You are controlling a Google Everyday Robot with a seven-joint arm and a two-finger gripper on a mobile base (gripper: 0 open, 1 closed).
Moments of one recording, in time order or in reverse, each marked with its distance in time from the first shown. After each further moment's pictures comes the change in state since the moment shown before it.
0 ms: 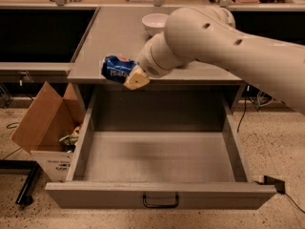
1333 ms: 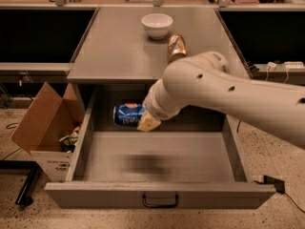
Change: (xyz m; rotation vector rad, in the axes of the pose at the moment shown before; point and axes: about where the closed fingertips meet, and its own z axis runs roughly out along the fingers) arm 0.090 0.092 0.028 -0.136 0.168 -0.147
